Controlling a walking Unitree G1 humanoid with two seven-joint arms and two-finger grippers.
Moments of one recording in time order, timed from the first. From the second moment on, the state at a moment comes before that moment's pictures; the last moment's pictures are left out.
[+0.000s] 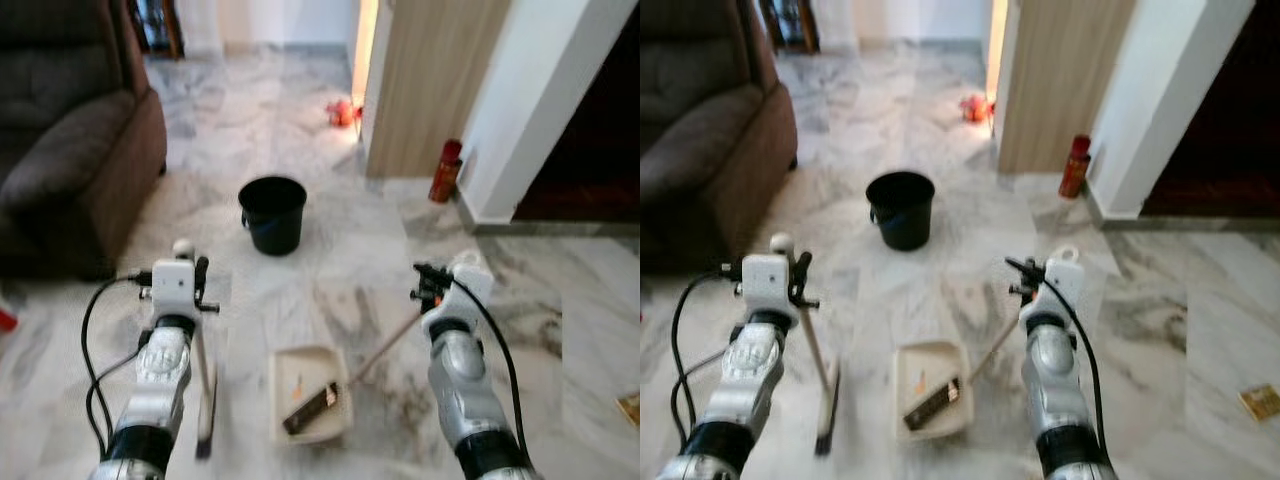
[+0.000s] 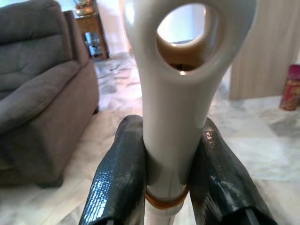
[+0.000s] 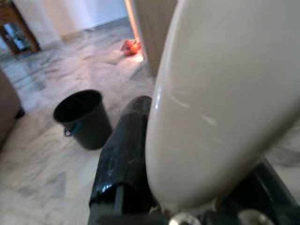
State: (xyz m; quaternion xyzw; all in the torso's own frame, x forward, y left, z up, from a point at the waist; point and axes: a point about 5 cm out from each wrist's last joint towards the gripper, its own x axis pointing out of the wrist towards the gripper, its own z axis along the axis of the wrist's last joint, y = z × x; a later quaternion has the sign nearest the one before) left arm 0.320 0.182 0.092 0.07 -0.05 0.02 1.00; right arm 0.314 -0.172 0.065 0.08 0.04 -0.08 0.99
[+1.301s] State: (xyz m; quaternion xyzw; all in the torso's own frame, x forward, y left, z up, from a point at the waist) left arm 0.320 0.197 0.095 0.08 -0.05 0.05 0.99; right arm 0.317 -0.154 0.070 0.09 0.04 -0.04 0.99
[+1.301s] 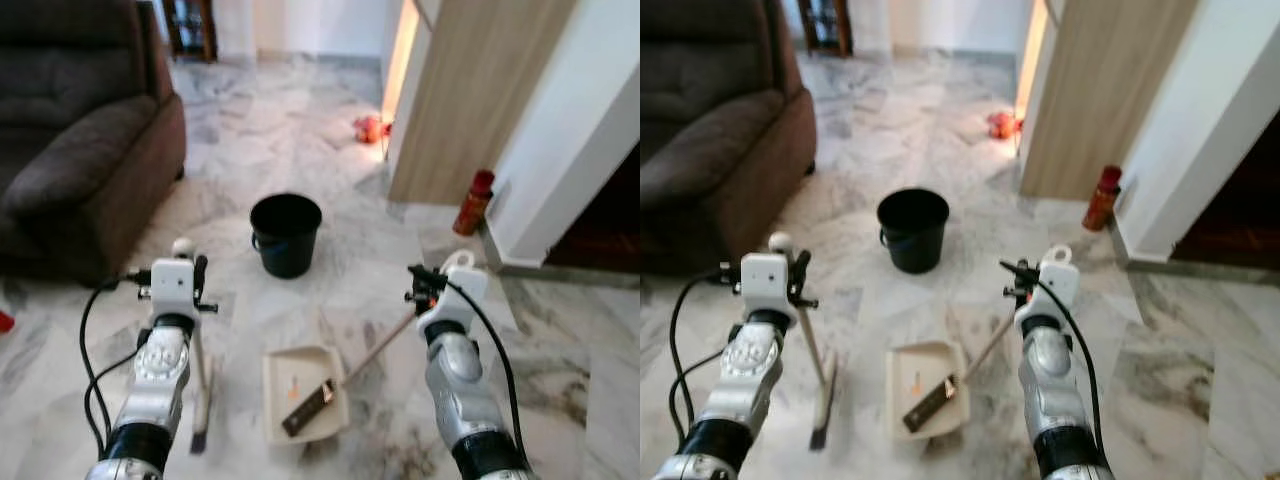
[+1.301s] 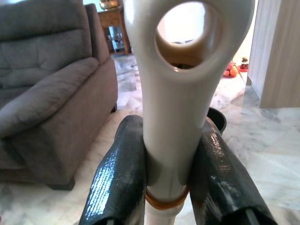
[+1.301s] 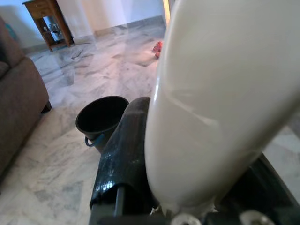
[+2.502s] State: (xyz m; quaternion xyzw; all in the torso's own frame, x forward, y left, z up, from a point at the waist) left arm 0.320 0.190 0.093 0.07 -0.05 0.03 1.00; right arm 0.316 -0.139 0.070 0.05 0.04 0.03 1.00
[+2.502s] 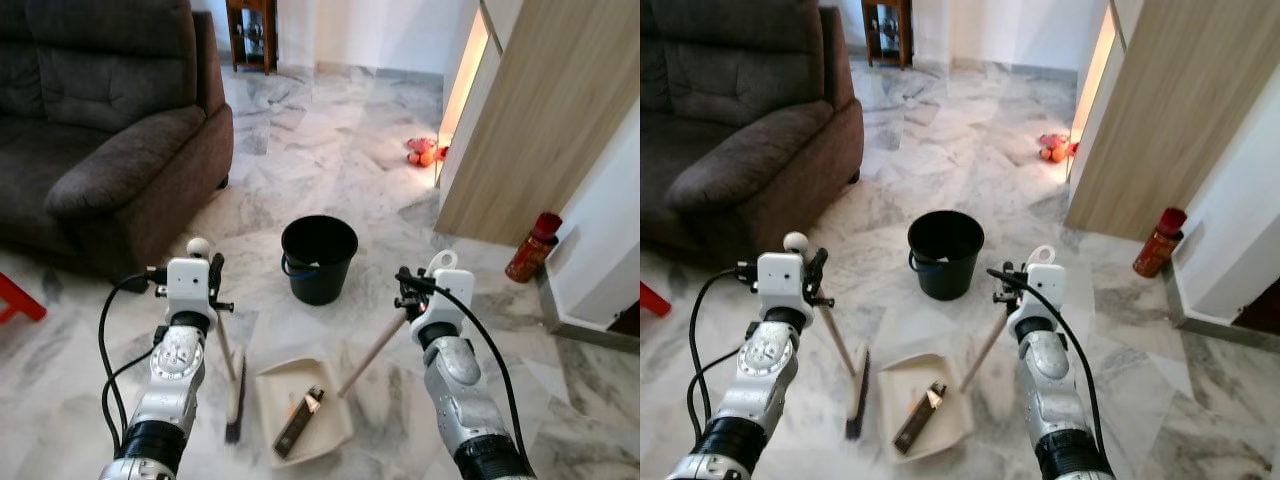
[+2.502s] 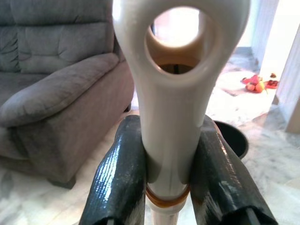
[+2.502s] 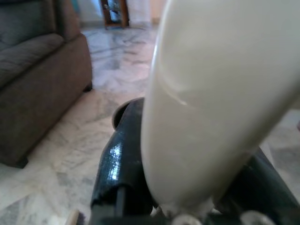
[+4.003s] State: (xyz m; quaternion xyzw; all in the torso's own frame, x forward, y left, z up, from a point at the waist) left arm 0.322 0.194 0.098 0.09 -0.05 0.03 0.99; right arm 0.314 -0.136 0.066 0.07 0.05 0.02 1.00
